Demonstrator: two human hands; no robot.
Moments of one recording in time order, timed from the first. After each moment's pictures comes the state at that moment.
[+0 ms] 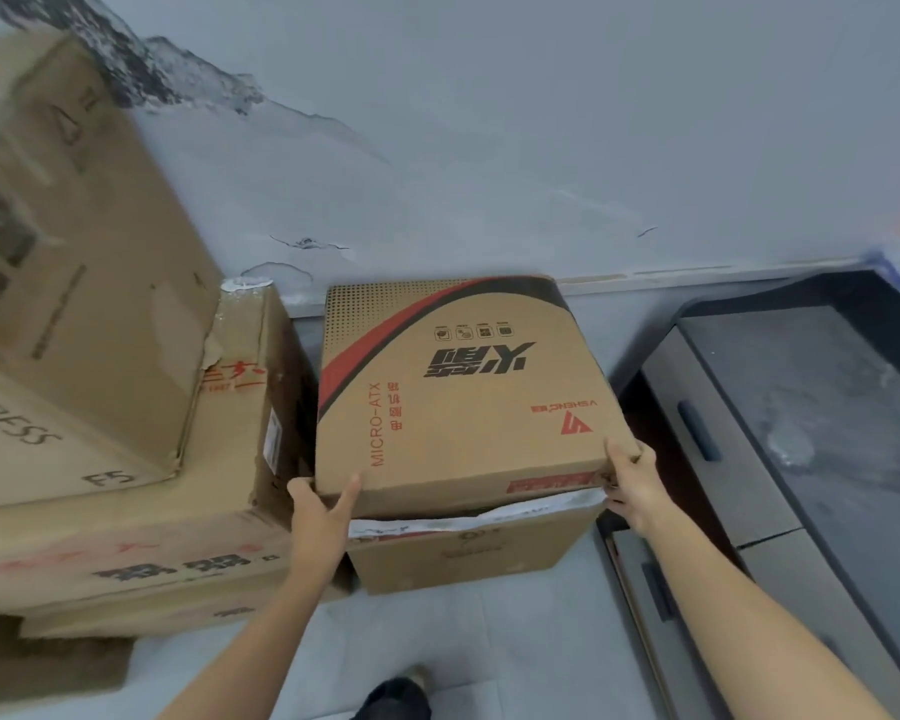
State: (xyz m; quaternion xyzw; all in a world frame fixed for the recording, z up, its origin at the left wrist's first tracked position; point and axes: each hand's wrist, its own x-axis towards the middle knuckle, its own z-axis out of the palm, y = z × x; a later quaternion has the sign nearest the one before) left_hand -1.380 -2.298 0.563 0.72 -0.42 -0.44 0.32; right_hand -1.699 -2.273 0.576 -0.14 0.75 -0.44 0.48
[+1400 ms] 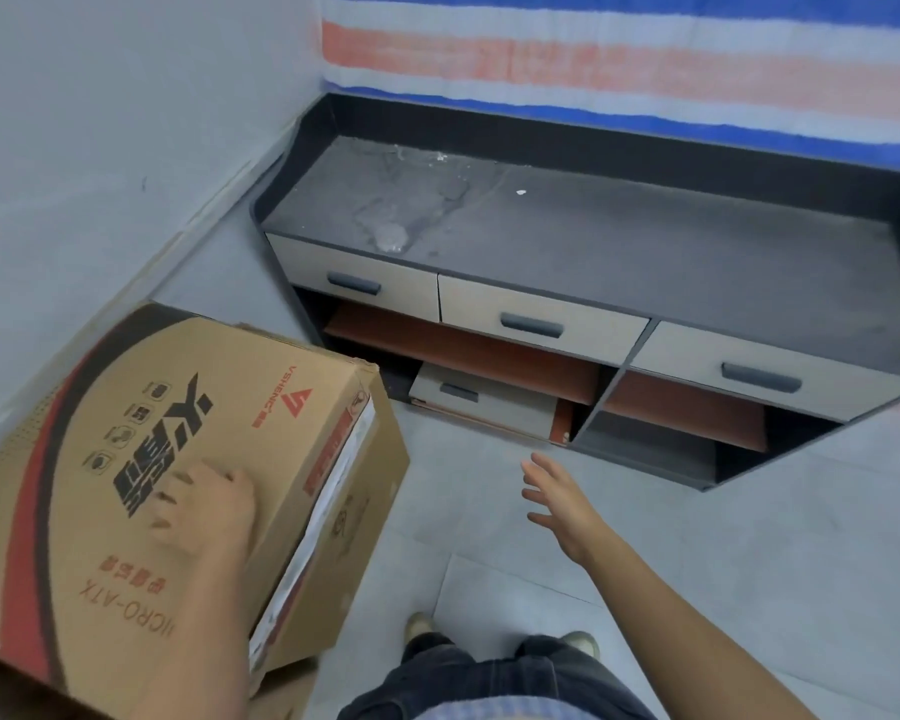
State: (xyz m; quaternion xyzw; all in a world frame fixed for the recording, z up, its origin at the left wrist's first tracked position) left_hand -1.502 -2.288 0.564 0.57 -0.81 -0.14 -0.04; right_hand -1.587 -1.968 0.539 0.18 0.69 -0.61 0.34
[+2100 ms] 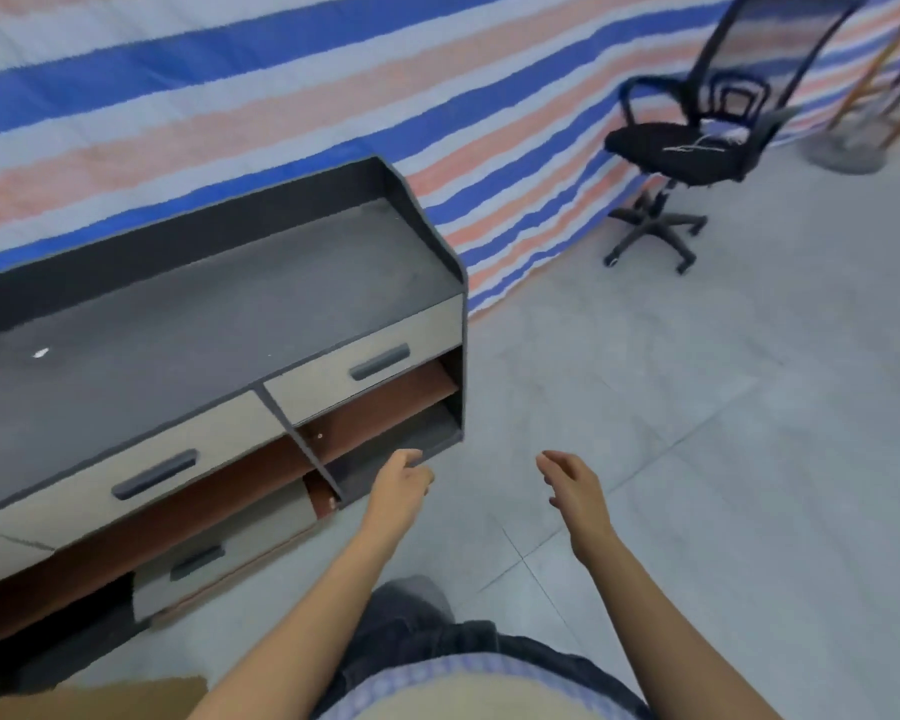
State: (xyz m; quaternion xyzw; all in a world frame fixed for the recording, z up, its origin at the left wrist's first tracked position) left_hand -1.630 -1.793 0.557 0.00 -0.83 -0.46 -0.33; right_hand -1.512 -1.647 0.553 0.46 0.62 -0.63 -0.09
